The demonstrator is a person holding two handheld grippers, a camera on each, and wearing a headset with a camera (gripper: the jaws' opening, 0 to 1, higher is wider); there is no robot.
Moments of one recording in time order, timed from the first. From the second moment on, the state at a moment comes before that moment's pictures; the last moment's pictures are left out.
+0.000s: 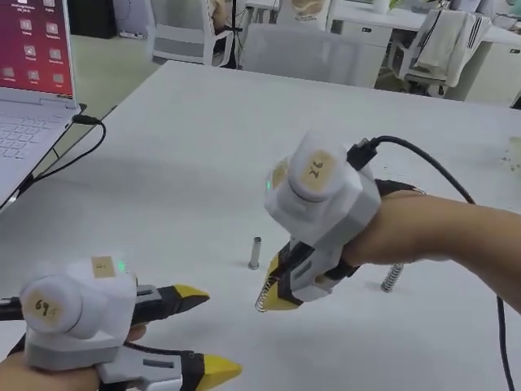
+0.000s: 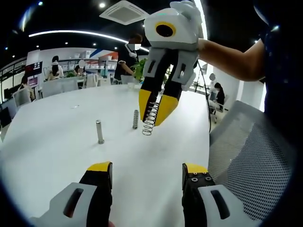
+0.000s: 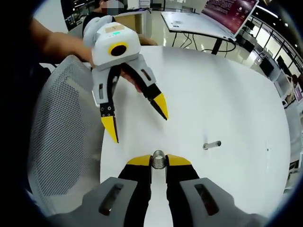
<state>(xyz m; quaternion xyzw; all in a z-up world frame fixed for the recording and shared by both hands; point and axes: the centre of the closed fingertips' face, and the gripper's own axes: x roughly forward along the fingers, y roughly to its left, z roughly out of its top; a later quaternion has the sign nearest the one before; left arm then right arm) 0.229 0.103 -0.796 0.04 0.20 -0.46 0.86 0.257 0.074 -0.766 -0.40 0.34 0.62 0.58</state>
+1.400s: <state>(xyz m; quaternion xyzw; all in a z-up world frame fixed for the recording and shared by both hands) 0.227 0.118 -0.795 0.04 0.21 -0.45 0.87 0.354 0.099 -0.768 -0.38 0.35 0.57 0.64</state>
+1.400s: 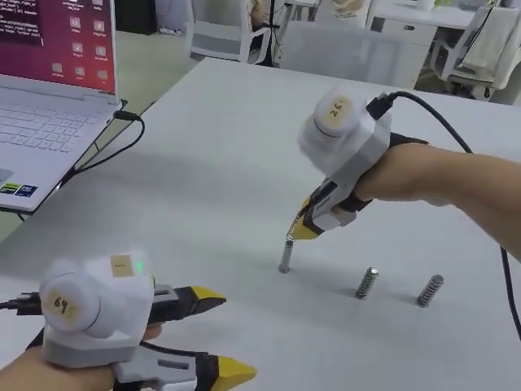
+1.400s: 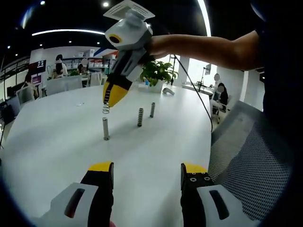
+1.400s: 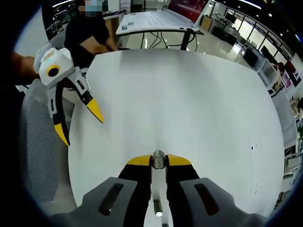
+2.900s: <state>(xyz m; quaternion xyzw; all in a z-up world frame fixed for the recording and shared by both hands) 0.230 0.124 -0.801 0.04 0.21 -0.44 0.87 0.342 0.097 -0.836 -0.41 0.42 0.57 0.58</state>
